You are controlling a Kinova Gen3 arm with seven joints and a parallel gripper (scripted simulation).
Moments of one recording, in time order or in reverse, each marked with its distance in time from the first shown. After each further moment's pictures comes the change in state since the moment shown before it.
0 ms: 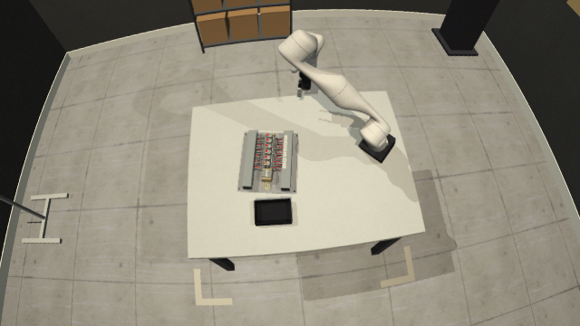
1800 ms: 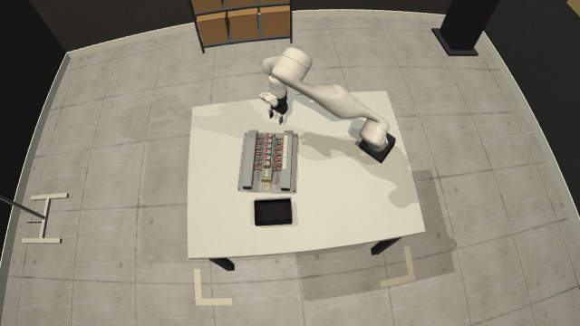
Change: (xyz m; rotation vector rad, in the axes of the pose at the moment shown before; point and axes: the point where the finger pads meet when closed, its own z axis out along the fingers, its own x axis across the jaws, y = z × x) arm -0.162 -0.095 0.028 -0.063 -0.024 -1.023
